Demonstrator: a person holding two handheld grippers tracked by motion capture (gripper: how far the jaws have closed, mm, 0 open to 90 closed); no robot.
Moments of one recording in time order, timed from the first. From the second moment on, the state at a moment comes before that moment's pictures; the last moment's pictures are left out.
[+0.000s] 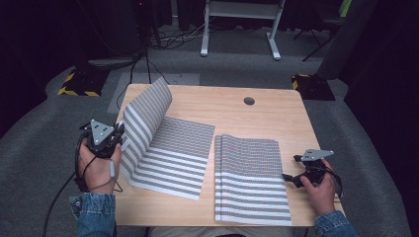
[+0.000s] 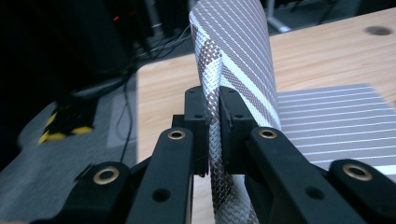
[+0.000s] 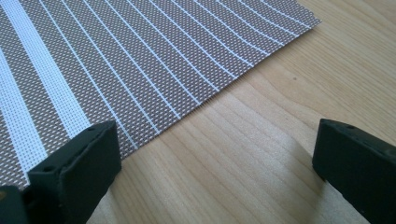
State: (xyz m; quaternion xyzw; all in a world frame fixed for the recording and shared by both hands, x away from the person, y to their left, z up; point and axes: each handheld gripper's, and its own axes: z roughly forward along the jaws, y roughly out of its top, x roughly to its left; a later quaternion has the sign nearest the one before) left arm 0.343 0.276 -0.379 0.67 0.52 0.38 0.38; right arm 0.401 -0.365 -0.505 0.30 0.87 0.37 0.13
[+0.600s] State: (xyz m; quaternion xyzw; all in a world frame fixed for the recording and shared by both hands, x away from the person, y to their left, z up) left arm 0.347 0.258 -0.383 0.66 0.54 0.36 0.38; right arm 0.401 -0.365 -0.505 0.30 0.87 0.37 0.13
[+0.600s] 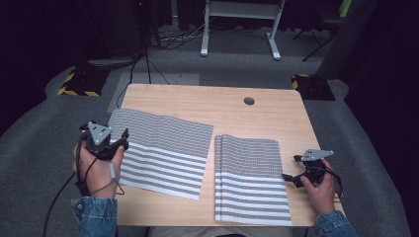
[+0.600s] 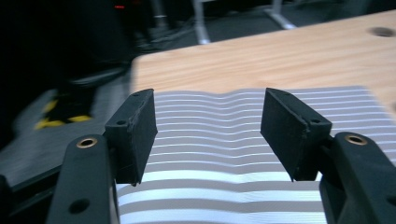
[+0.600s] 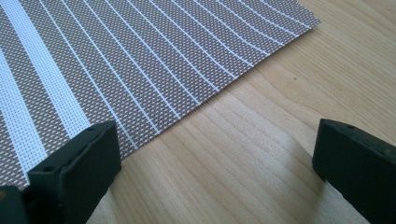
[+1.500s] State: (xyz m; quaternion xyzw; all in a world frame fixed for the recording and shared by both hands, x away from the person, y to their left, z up) left arm 0.393 0.154 -0.457 0.81 0.49 0.15 0.29; right arm 0.401 -0.365 -0.505 0.30 0.87 0.37 0.13
